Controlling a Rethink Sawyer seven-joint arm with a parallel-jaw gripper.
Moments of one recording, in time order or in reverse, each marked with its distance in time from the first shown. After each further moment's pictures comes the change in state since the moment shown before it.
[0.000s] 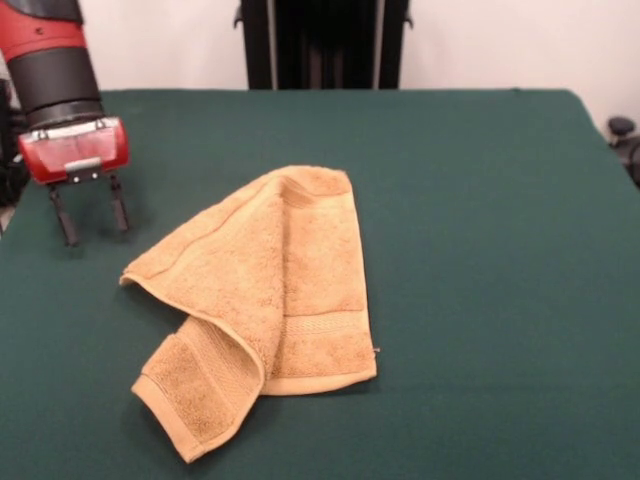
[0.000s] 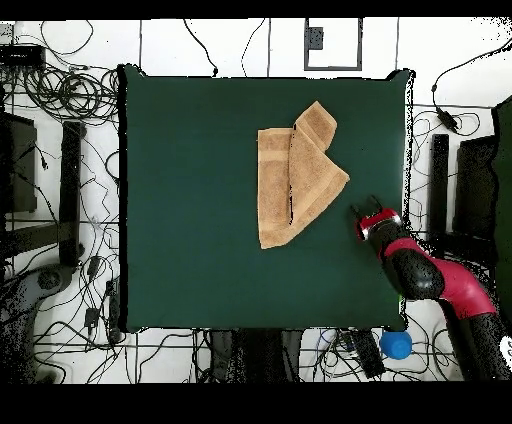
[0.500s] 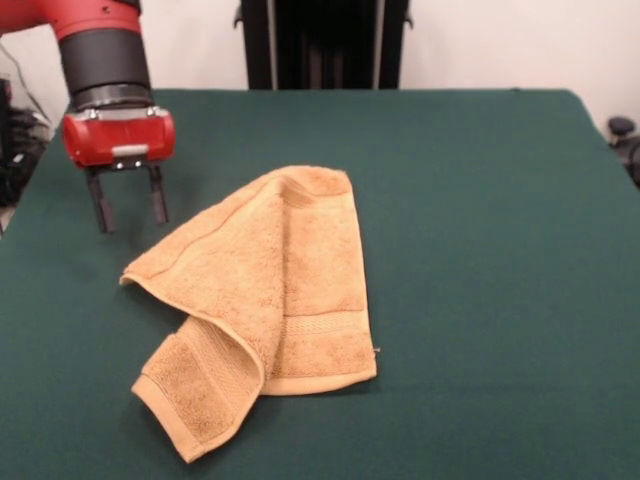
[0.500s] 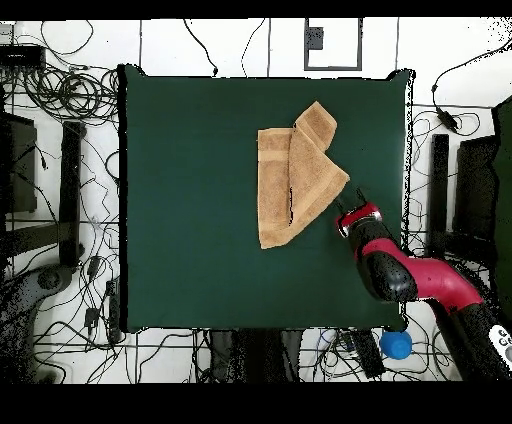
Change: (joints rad) arm 0.179 -0.148 -0.151 0.085 0.028 -0.258 0.010
